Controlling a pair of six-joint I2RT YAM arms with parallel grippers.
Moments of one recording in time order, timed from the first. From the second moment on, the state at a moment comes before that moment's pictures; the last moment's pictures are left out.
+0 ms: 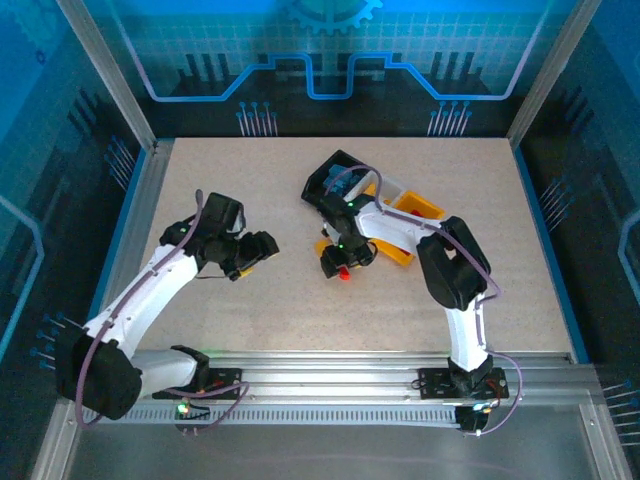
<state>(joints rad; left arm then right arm) -0.29 1.20 1.00 -0.90 0.30 -0.85 0.68 2.05 1.53 -1.01 -0.11 0.26</state>
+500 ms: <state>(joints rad) -0.24 1.15 1.00 -0.95 0.30 -0.84 0.68 2.13 1.60 -1.03 -0.10 0.24</state>
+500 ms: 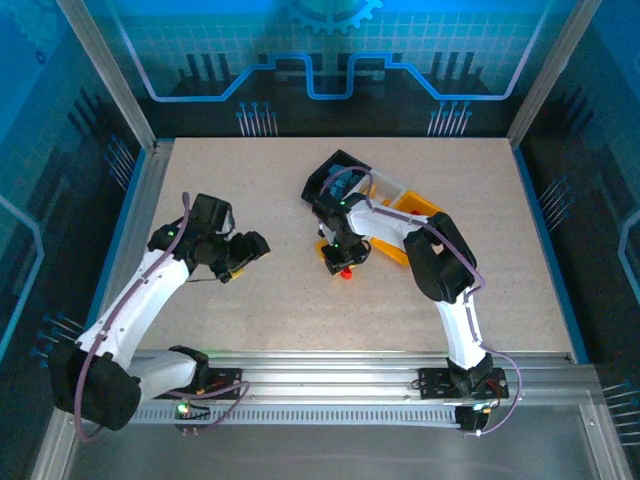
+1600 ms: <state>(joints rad) -0.49 1.53 1.21 -0.89 0.26 -0.79 0.06 1.71 1.41 -0.99 -0.46 0.38</state>
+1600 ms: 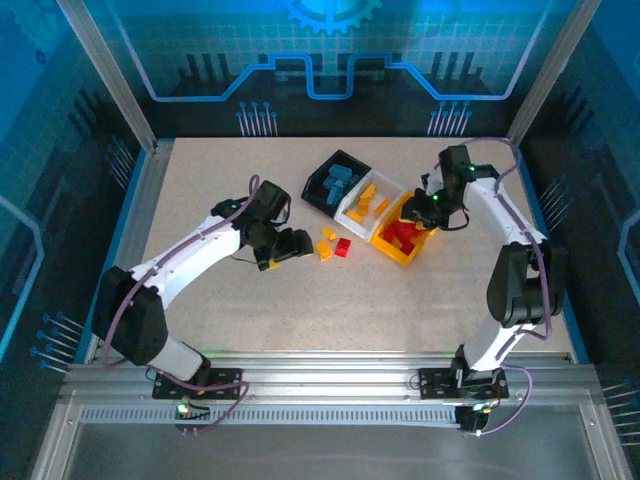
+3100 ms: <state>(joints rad) -0.58 1.99 1.72 -1.05 0.12 -0.14 0.16 1.35 1.18 -1.01 -0.45 0.38</state>
